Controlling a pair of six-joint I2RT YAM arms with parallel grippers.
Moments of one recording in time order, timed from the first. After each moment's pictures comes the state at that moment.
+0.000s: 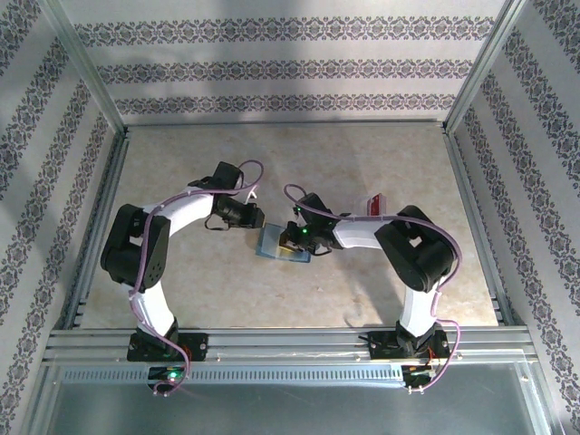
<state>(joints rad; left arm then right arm) -0.33 1.80 1.14 -0.51 0.53 -0.20 0.67 1.85 0.91 -0.01 -0.44 0.95</state>
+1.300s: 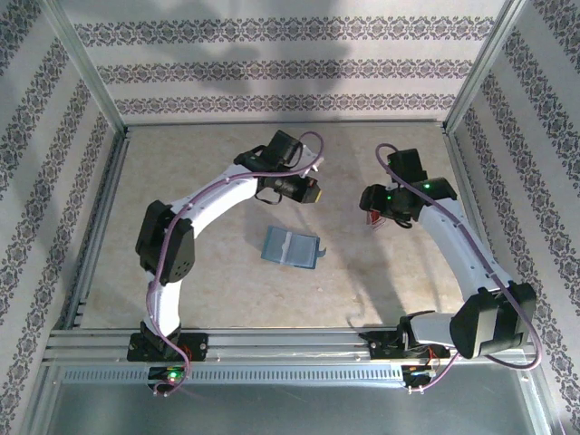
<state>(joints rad) -0.62 2.00 1.75 -0.66 0.49 -0.14 0.16 1.30 1.16 -0.93 -0.07 0.47</state>
